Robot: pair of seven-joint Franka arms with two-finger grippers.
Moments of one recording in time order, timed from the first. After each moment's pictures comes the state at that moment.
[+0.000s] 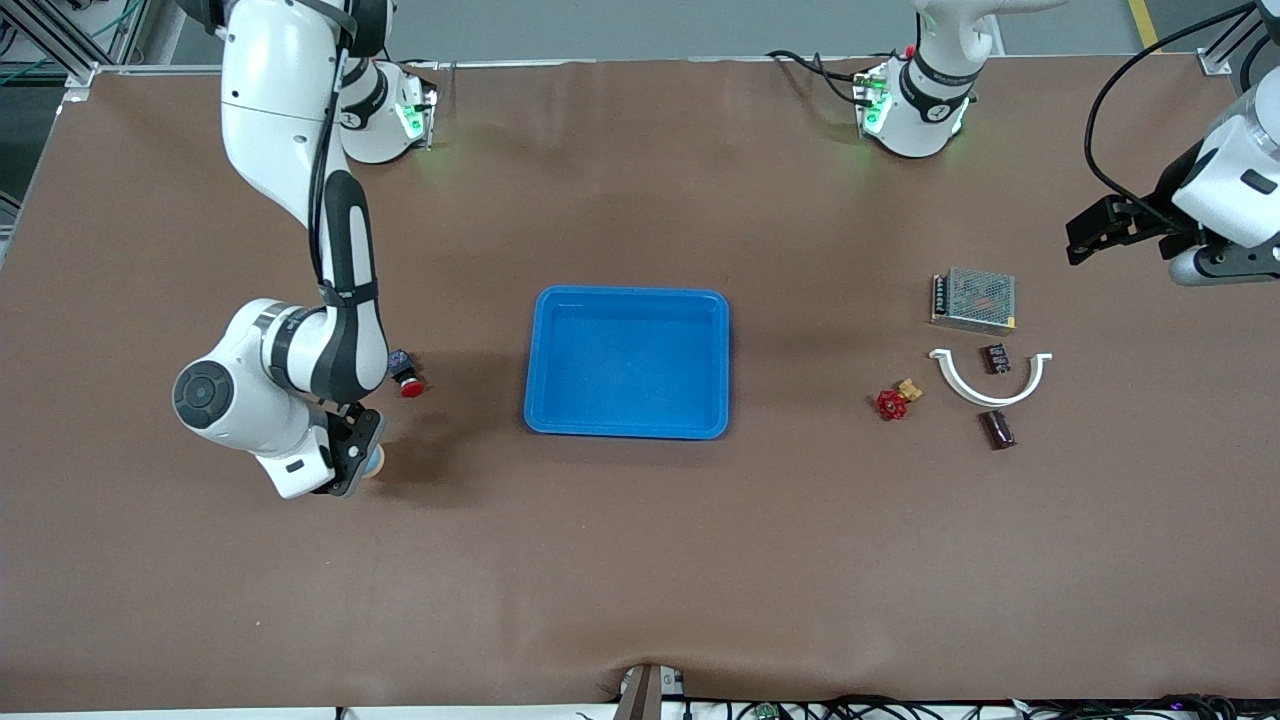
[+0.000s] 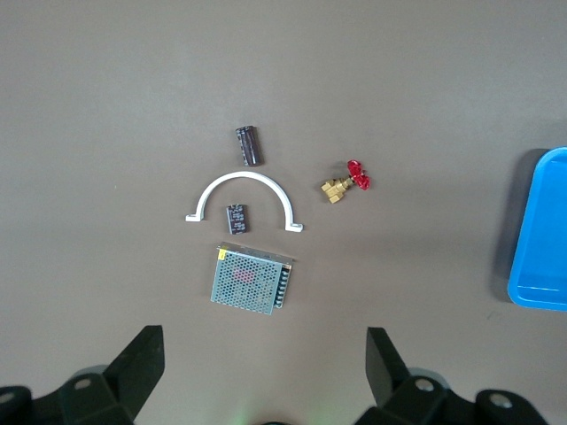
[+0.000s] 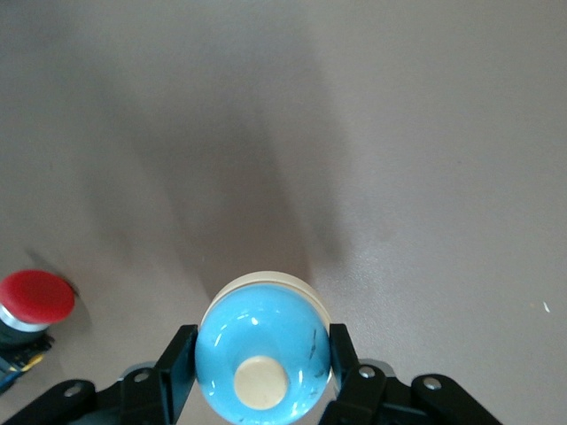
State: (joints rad) left arm 0.04 -0.03 -0.13 -1.61 0.05 1.53 -0.12; right arm 0.74 0.77 -0.75 -1.71 0.68 2.21 -1.56
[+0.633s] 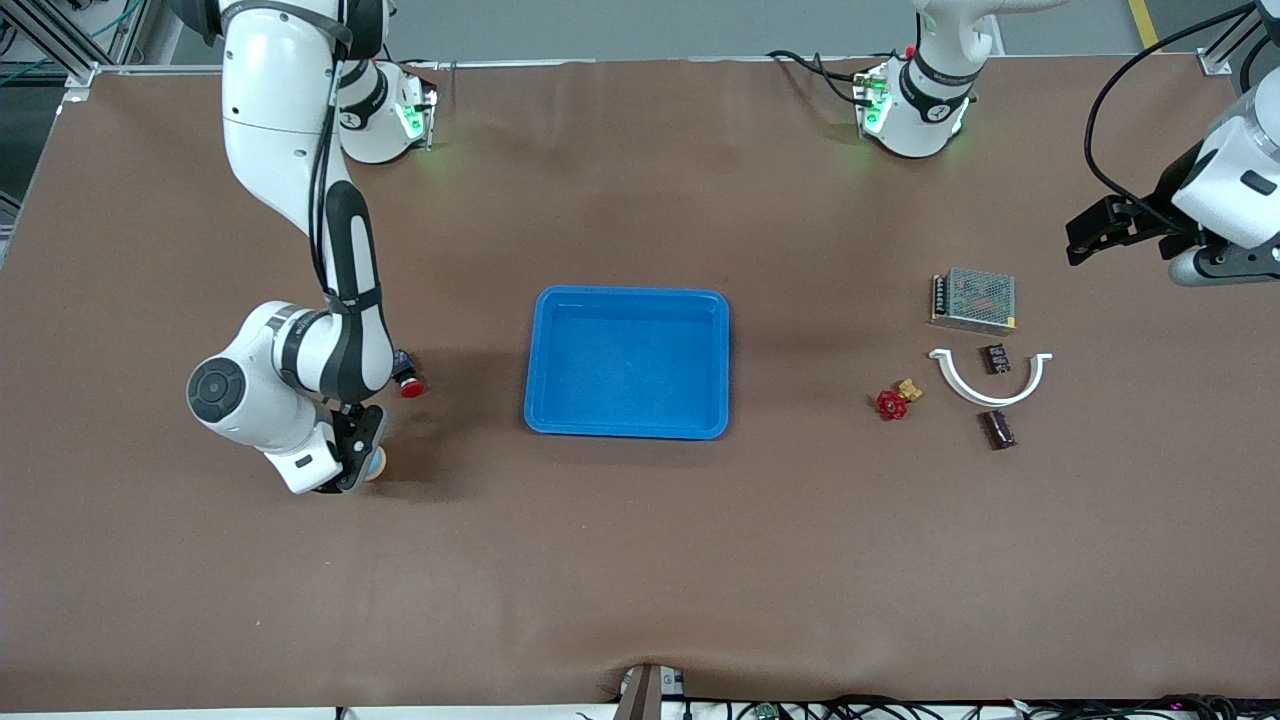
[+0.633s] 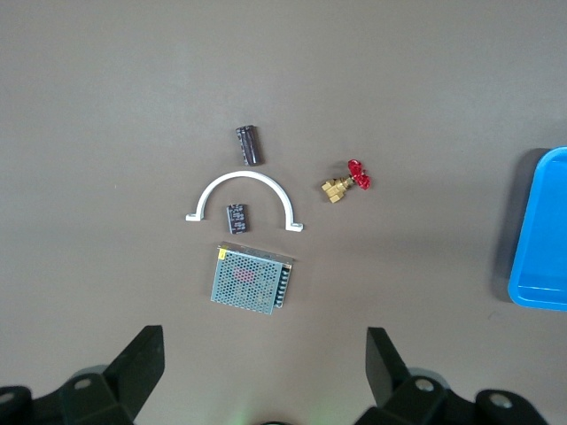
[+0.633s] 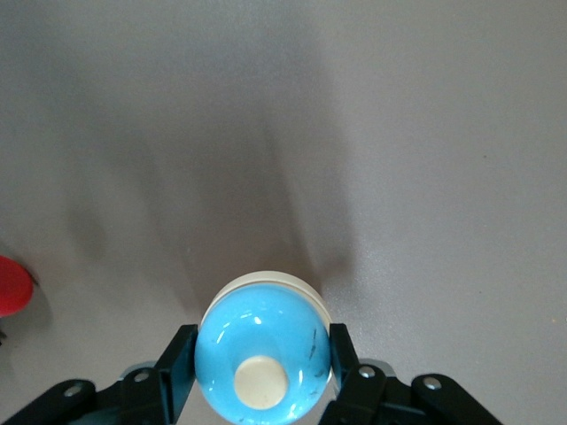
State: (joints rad) left arm 0.04 -0.03 -0.13 -1.61 0.05 1.53 -0.12; right arm 0.71 0.77 -0.69 -1.76 0.69 2.32 -1.63
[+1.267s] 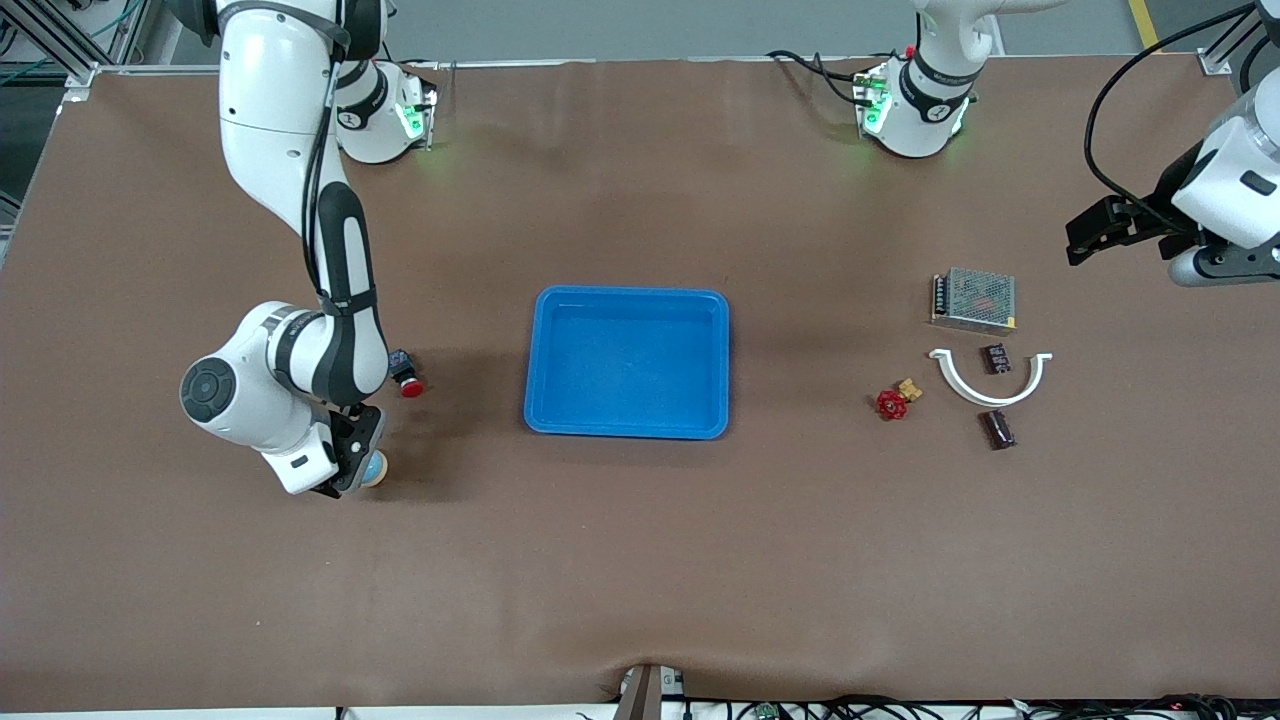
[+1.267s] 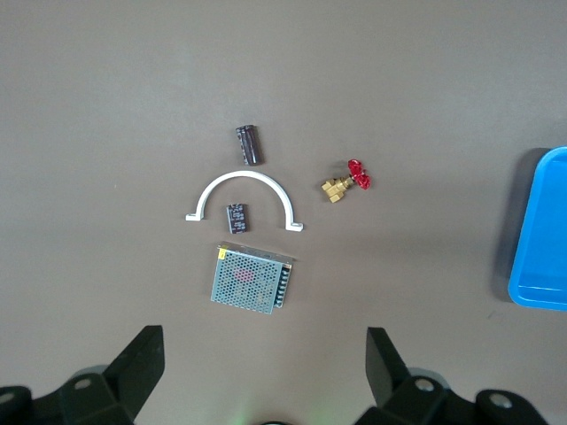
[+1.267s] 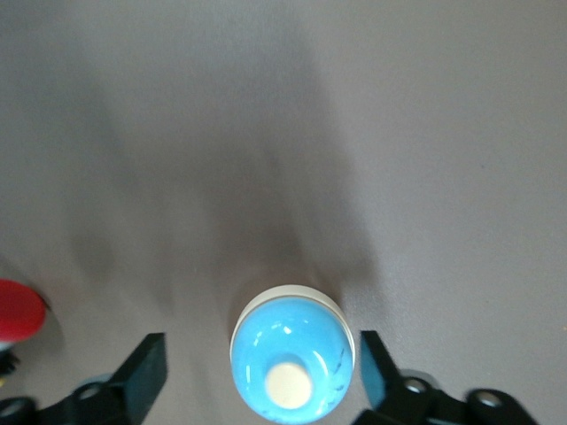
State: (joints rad) left arm 0.04 -0.02 -0.13 -1.61 0.05 1.53 -0.12; right arm 0.70 0.77 -0.68 -1.74 0.74 2.28 -1.59
